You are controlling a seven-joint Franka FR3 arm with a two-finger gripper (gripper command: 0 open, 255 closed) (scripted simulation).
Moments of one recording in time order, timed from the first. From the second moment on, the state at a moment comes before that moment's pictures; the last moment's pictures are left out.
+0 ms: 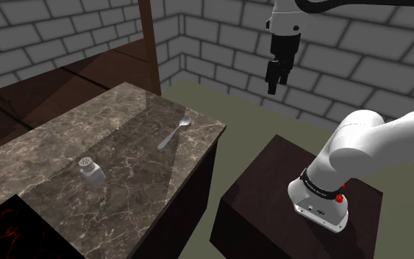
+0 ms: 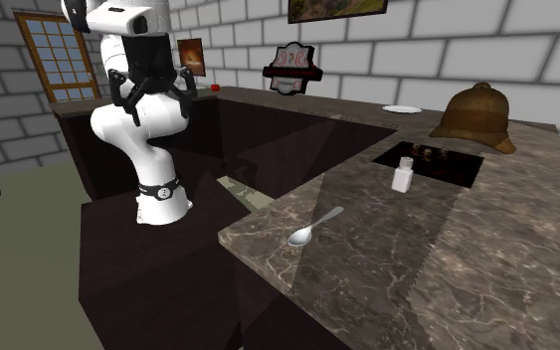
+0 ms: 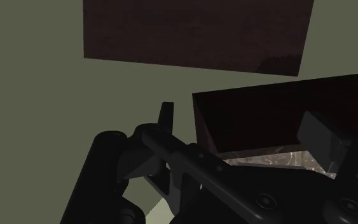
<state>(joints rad) 0.01 -0.76 -0.01 -2.43 0.01 1.47 -0.03</state>
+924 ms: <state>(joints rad) 0.07 -0.36 0.08 -2.34 0.07 1.80 0.02</state>
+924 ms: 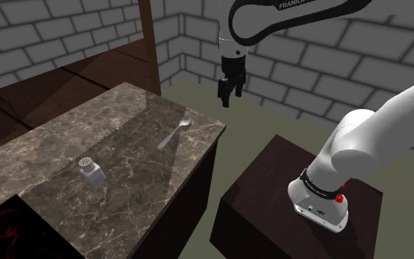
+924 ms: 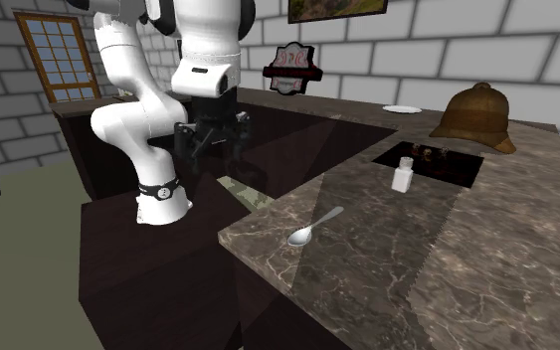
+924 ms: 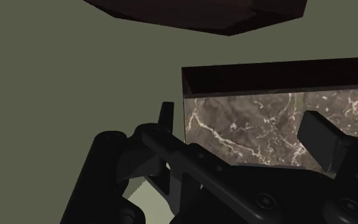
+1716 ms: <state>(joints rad) 0.11 0.08 0.14 -2.05 0.04 1.98 0.08</state>
